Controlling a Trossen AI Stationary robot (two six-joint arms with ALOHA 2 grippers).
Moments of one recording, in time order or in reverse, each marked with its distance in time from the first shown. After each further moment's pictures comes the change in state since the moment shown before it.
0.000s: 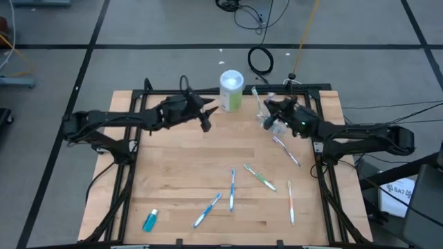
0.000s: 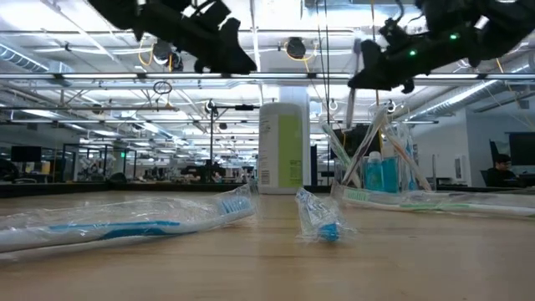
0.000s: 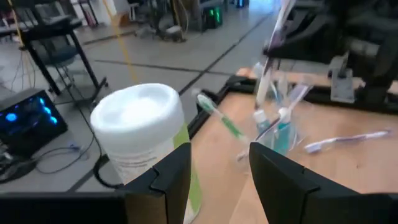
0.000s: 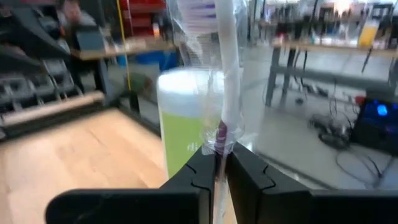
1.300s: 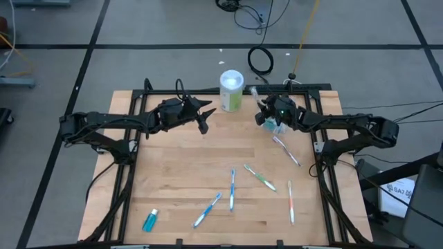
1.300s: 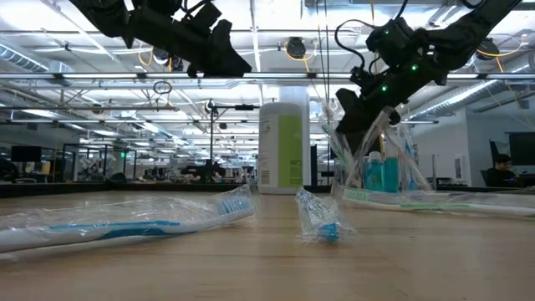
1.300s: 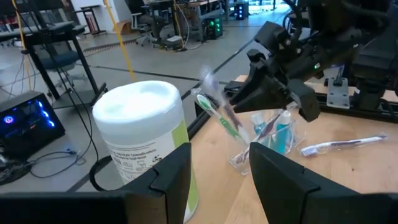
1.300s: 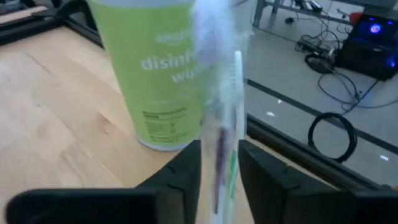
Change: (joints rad) left arm -0.003 -0.033 -0.096 0.099 -0.005 -0.016; right arm -0.161 0.293 0.140 -0.203 -0.112 0.115
